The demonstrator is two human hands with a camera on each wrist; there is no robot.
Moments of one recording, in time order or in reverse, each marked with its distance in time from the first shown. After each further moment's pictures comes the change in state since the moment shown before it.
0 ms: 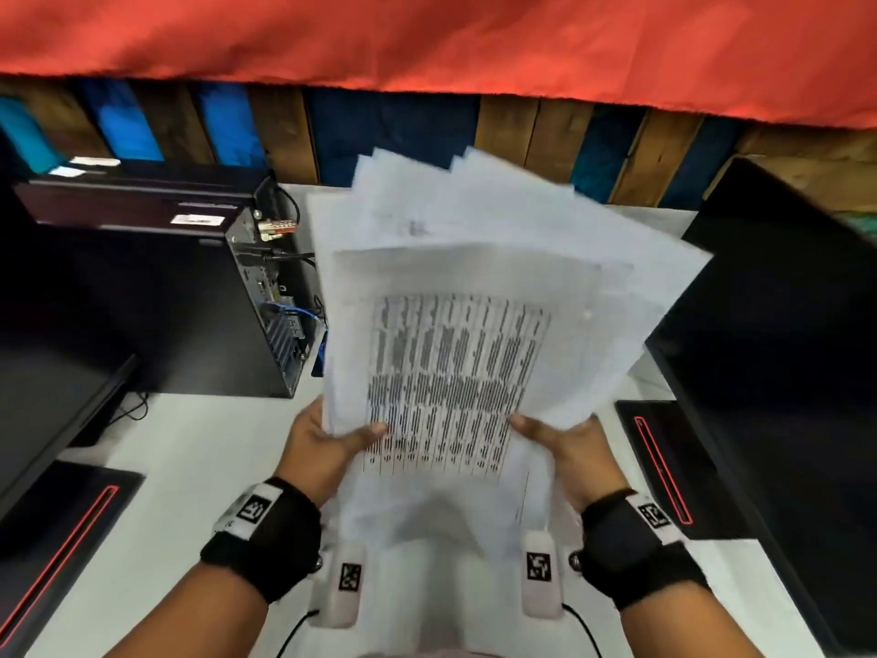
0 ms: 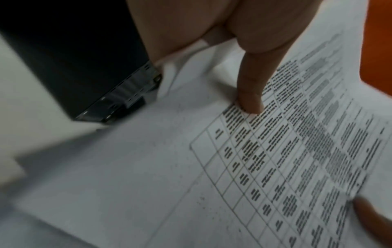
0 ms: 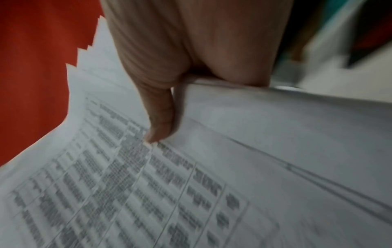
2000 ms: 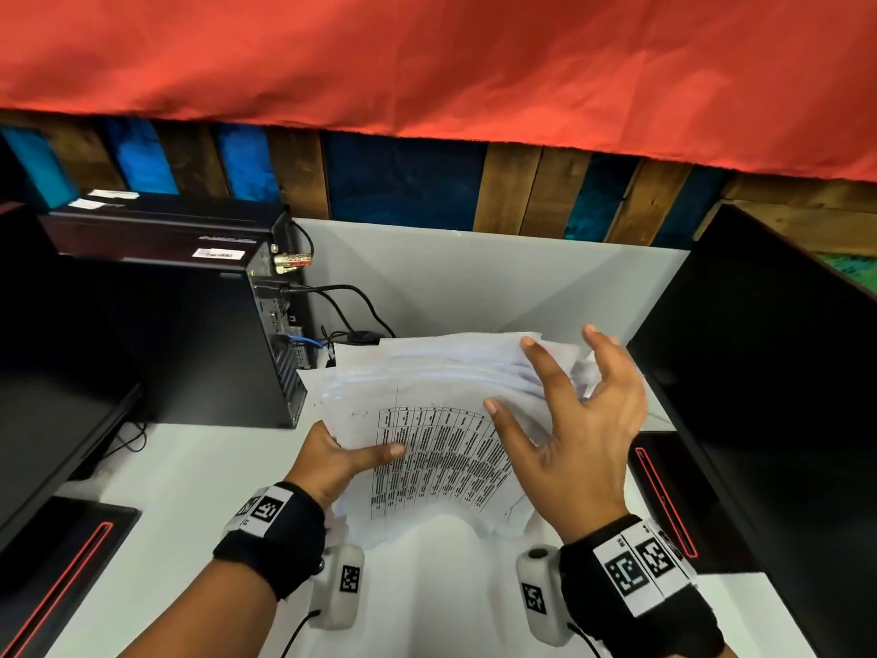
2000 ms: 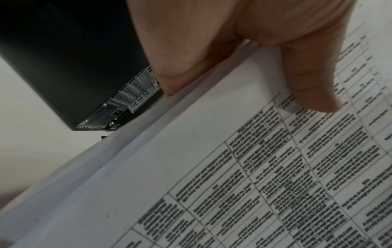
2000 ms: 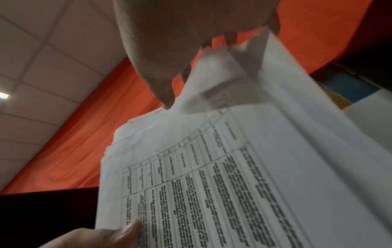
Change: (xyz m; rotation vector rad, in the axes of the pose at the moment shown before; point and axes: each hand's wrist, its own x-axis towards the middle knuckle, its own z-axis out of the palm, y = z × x) left_hand 0.026 0.008 -0.013 -0.051 -0.166 -0.018; right_hand -0.029 -0.055 0.058 -1.143 0.433 -0.952
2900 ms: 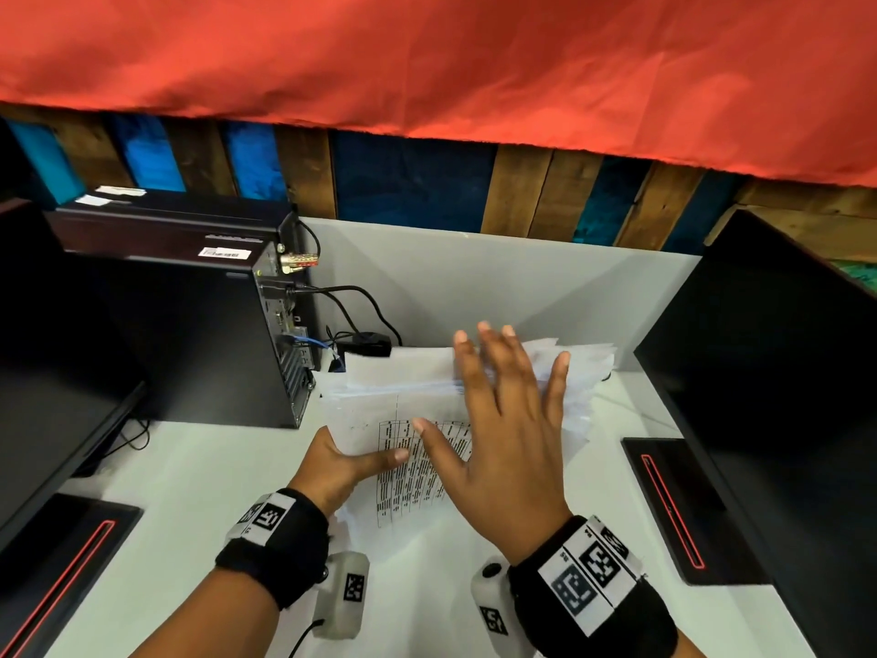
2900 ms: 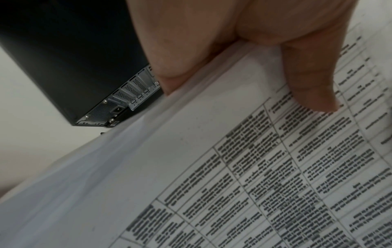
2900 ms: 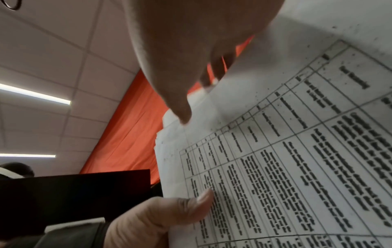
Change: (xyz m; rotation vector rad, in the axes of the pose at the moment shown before) left_hand -0.002 0.001 0.001 -0.061 -0.057 0.059; right_hand 0.005 -0.056 0.012 -0.033 -0.262 -0.159
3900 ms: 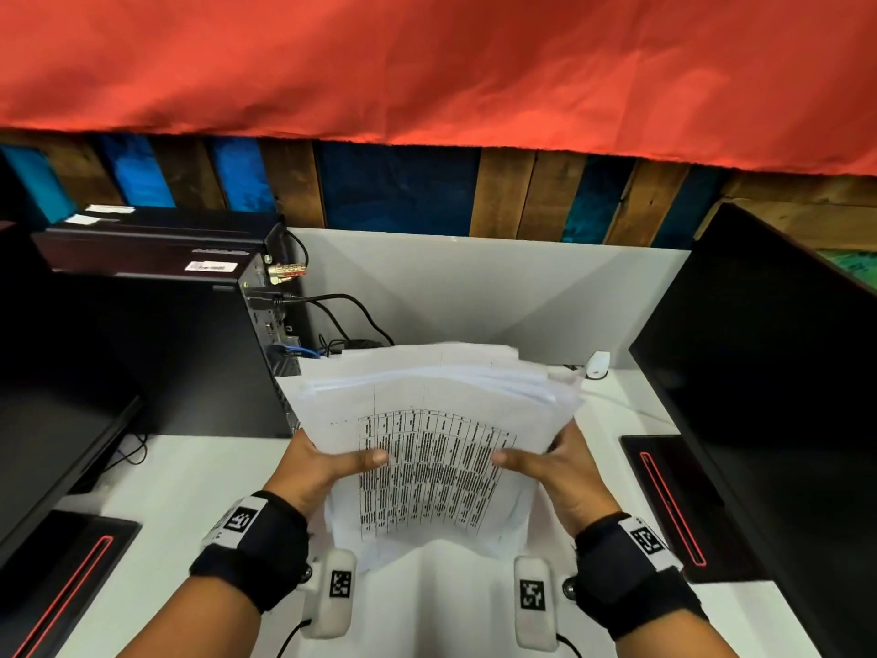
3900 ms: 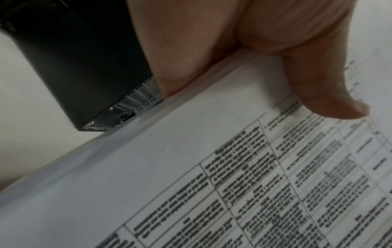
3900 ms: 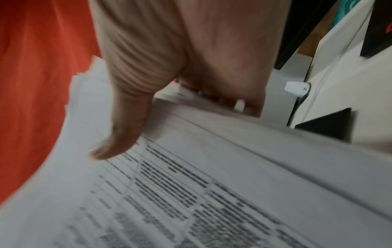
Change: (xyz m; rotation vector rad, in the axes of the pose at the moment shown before) left_hand 0.004 0.008 -0.012 0.050 0.025 -0.052; right_hand -0.027 0.098 0.034 1.377 -0.219 0.652
